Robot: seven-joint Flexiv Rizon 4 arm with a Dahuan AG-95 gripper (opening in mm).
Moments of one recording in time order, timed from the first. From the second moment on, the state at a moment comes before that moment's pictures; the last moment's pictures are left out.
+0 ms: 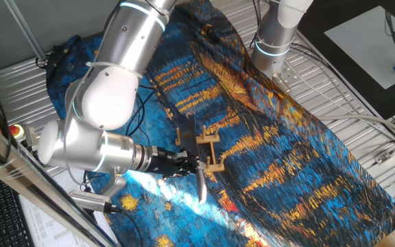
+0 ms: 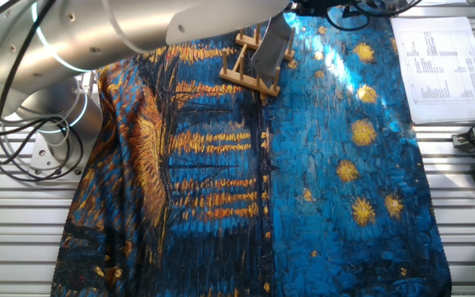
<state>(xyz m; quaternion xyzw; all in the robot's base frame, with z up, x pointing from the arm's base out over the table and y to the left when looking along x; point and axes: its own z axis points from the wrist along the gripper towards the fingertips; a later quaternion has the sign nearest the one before) 0.463 0.285 0.114 0.56 -0.70 -0.38 0.23</state>
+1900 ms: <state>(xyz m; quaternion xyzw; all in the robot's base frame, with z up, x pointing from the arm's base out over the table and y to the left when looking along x) 0.464 0.277 0.106 0.53 -0.69 -0.41 0.25</state>
